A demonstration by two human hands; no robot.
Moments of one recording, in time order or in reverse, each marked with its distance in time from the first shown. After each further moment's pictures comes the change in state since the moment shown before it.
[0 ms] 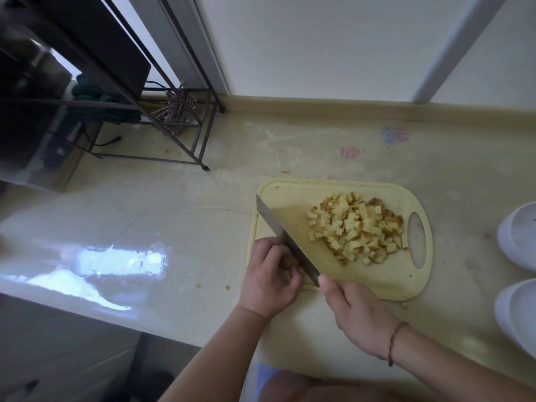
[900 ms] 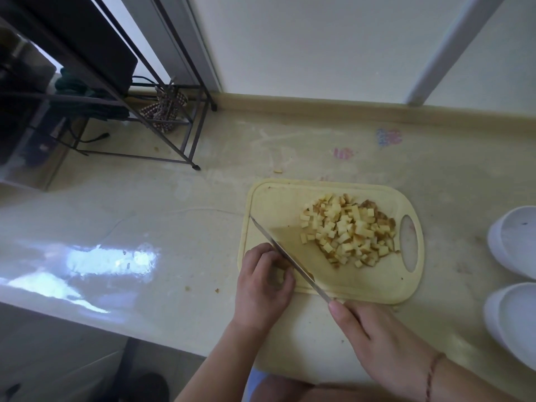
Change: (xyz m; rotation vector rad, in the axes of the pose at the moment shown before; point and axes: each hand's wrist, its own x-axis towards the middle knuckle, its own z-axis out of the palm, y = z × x) left_hand -0.010 0.011 0.006 -0.009 0.090 -0.110; right_hand -0.030 0.019 -0.015 -0.047 0.001 -0.047
